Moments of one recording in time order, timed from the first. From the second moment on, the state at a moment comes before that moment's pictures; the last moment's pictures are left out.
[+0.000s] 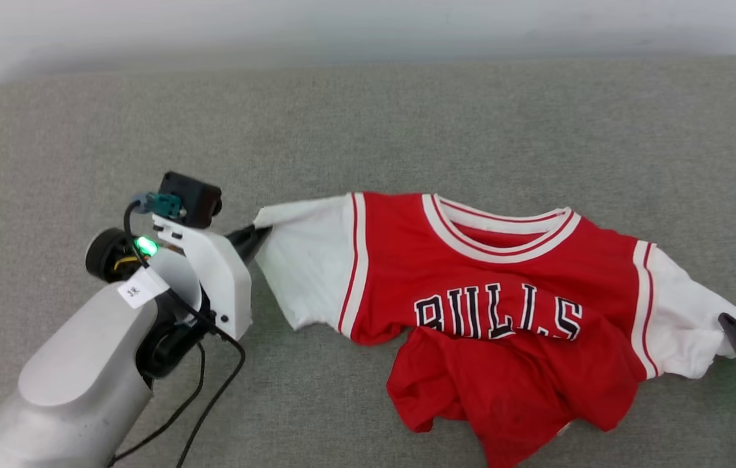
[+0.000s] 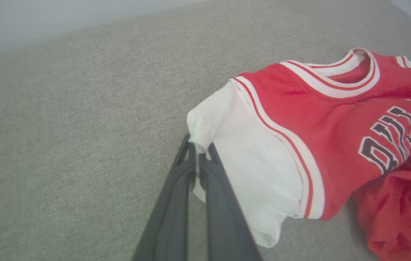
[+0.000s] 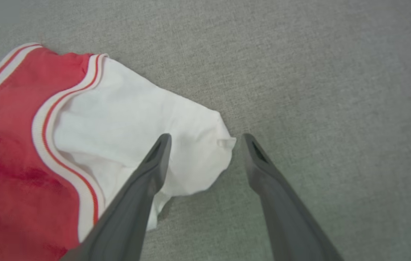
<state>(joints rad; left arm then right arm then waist) -0.65 0.53 -0.71 0.35 -0.80 -0.08 0.24 -0.21 -0.26 -0.32 0.26 0.40 0.13 0.59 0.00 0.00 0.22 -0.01</state>
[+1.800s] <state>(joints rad) -1.40 0.53 -0.48 0.74 -0.71 -0.04 -0.10 -1.18 -0.34 -0.08 0.36 0.08 0.13 0.36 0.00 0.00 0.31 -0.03</state>
